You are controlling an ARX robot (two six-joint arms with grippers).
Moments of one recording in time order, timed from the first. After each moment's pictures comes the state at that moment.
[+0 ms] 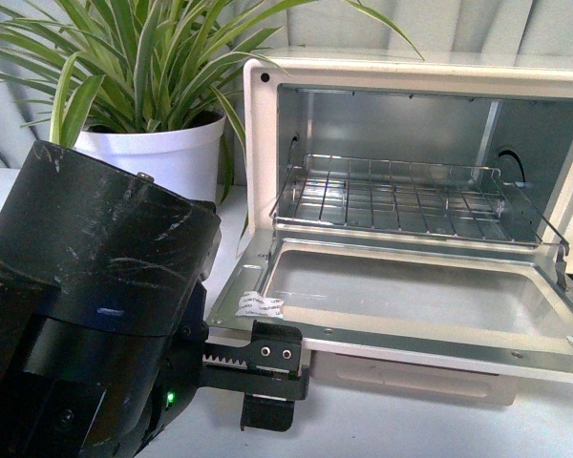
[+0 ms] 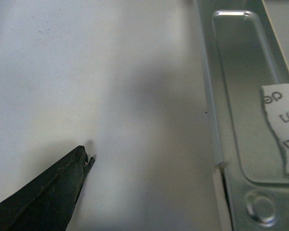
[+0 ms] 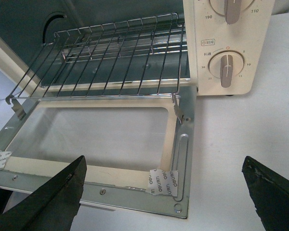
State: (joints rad) left arm -0.59 1.74 0.68 0.45 -0.41 -0.21; right arm 0.08 0.92 0.43 0.14 -0.10 0.23
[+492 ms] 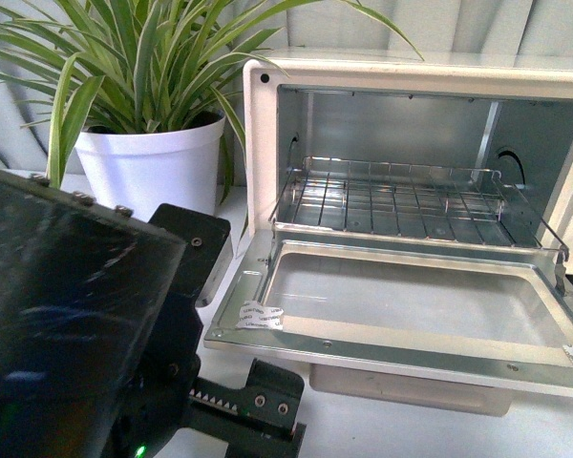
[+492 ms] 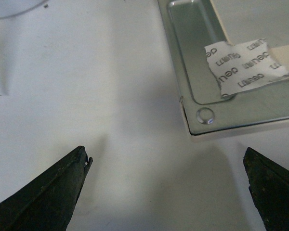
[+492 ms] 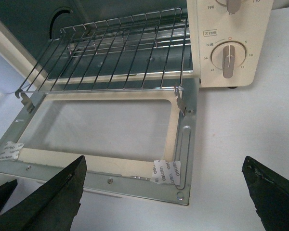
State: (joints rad) left arm -0.62 1.59 0.53 0.53 -0.39 -0.01; right arm 0.05 0.84 0.39 0.09 -0.15 0.22
